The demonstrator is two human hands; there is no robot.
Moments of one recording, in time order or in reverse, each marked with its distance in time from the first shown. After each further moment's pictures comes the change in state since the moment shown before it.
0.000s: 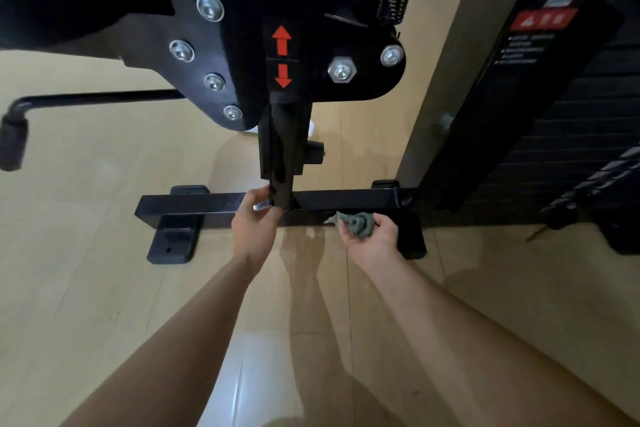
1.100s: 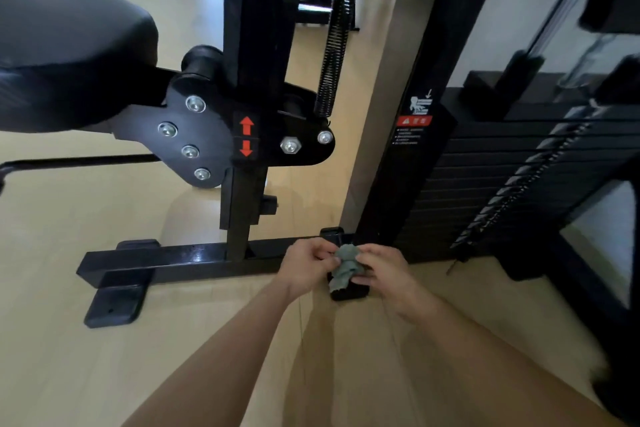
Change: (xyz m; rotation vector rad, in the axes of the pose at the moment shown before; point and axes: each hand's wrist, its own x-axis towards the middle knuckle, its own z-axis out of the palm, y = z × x) left_hand -0.042 0.063 0.109 0.179 -0.606 0.088; right_hand -0.092 -0.107 -0.020 -1.217 -0.191 -0.509
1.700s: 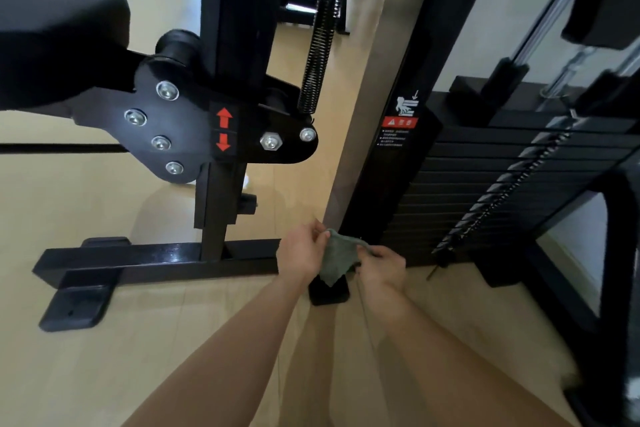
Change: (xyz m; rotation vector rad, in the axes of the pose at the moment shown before) left_hand 0.035 0.023 0.035 0.344 0.328 0.028; right_hand 0.024 0.007 -0.001 -0.191 0.667 0.017
